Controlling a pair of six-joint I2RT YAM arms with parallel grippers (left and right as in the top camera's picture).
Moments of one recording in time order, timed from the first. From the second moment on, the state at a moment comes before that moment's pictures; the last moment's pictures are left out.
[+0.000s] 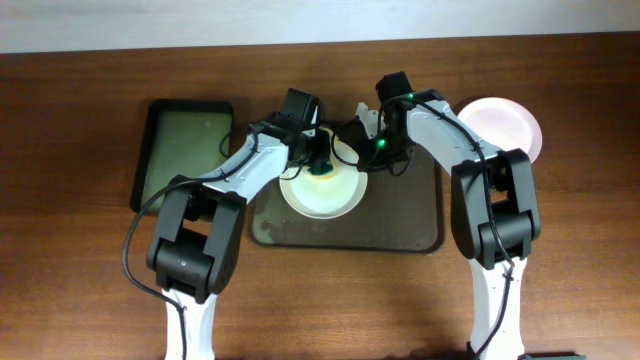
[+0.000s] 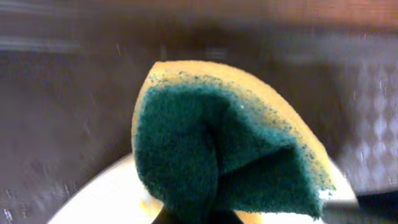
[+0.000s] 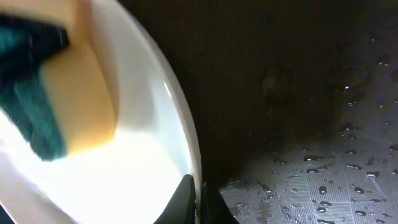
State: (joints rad) left arm -0.42 2.18 1.52 -0.39 0.12 -0.41; right arm 0.25 2.28 1.72 -0.91 -0.41 -0.08
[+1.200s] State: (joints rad) left arm -0.27 1.86 1.52 -0.60 -0.41 -0.35; right arm 0.26 2.26 1.77 -1.01 -0.35 -0.07
